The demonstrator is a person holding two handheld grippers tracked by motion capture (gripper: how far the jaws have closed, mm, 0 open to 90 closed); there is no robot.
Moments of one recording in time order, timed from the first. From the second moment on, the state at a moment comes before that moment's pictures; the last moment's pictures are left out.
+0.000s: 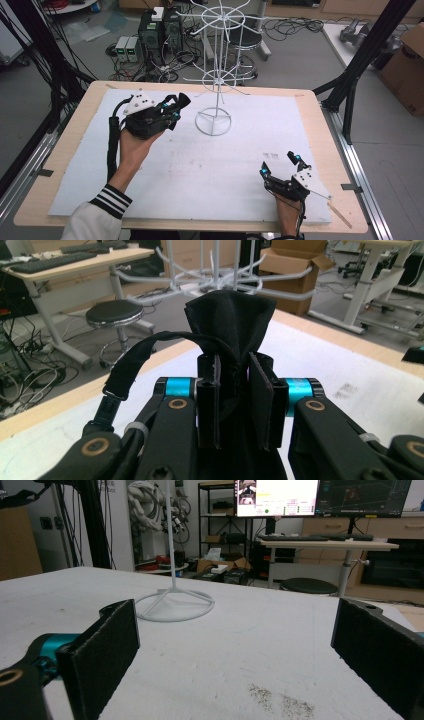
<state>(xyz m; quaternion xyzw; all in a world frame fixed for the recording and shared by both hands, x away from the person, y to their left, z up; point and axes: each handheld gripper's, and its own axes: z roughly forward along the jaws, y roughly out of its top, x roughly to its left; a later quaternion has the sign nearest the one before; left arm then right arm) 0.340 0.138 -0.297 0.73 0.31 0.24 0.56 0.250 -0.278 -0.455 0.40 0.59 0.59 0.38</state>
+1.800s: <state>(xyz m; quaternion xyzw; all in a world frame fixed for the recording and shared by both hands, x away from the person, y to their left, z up) 0.377 0.063 -0.306 0.78 0.28 0.22 0.51 0.249 -0.278 -0.455 0.40 0.59 0.59 0.38</state>
